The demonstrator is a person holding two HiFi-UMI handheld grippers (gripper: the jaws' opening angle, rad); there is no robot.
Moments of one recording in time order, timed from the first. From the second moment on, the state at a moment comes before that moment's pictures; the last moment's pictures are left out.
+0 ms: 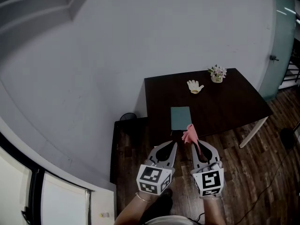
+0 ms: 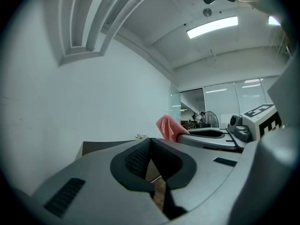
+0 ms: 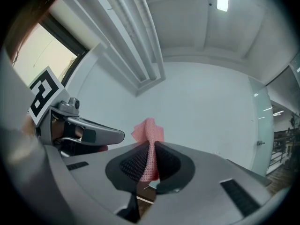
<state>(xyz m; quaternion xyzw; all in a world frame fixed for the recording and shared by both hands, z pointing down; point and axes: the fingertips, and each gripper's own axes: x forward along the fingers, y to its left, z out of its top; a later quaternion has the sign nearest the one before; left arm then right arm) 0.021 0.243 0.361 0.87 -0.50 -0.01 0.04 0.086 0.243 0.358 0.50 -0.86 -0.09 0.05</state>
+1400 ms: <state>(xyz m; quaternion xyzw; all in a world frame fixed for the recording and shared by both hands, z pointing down) -0.049 0.029 0.386 0.89 -0.45 -0.01 0.08 0.007 0.025 0.384 0.52 -0.85 -0.07 0.11</state>
